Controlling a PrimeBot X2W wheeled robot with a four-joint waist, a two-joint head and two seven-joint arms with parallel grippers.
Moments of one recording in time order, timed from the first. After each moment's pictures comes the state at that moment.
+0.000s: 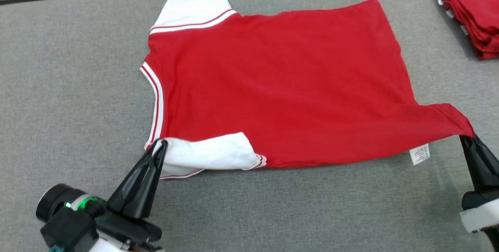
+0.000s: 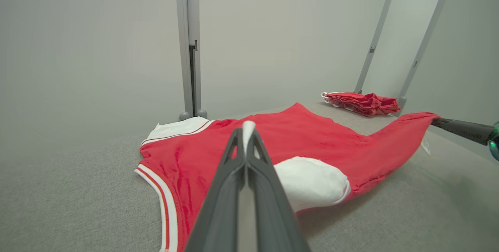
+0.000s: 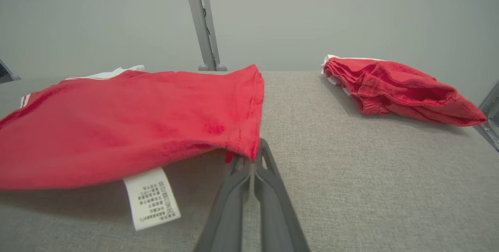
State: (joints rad) left arm 0.06 0.40 -0.30 -0.37 -0.39 -0.03 -0.18; right arm -0.05 -0.53 0.17 0.12 0.57 0.13 -0.18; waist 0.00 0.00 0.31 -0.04
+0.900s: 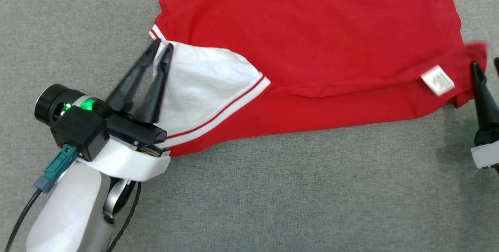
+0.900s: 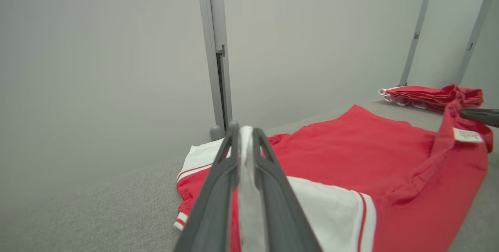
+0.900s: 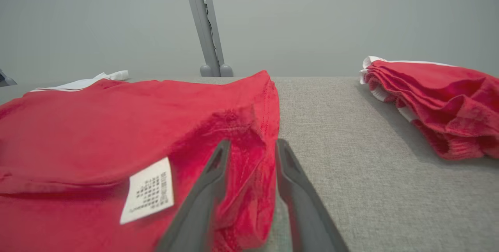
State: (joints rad) left arm -0.42 0.32 -0.34 -0.04 -0.32 -0.08 -0.24; right arm -0.33 -0.53 0.17 0.21 0.59 0.13 -0.13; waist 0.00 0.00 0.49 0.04
